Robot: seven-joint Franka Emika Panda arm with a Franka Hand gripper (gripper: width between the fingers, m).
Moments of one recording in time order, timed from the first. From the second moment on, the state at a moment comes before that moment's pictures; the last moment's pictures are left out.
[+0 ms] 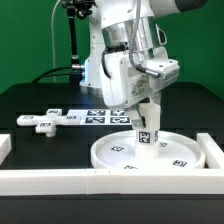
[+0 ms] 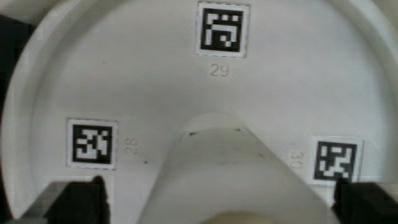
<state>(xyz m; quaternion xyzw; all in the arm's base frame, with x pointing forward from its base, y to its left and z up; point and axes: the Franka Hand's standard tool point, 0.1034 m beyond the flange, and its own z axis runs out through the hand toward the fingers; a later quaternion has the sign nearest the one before) 0.559 0.039 0.071 -0.55 0.82 0.06 0.11</state>
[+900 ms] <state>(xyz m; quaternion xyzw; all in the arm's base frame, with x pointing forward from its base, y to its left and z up) 0.544 0.000 0.092 -0.65 0.75 0.04 0.14</state>
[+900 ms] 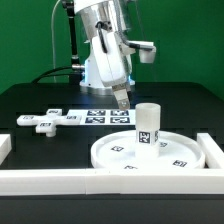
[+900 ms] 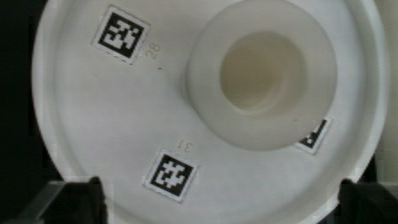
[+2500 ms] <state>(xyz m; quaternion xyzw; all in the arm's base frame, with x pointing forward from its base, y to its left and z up) 0.509 -0.049 0.097 -0.95 0.29 -0.02 0.10</state>
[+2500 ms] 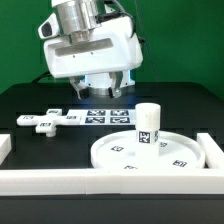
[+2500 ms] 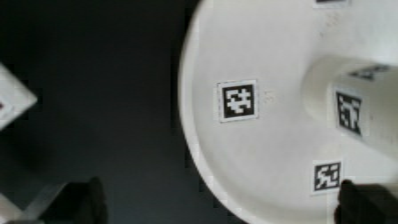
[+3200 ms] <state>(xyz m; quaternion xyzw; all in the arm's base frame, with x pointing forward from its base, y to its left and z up) 0.508 -0.061 0.095 -0.99 -0.12 -0.05 0.05</state>
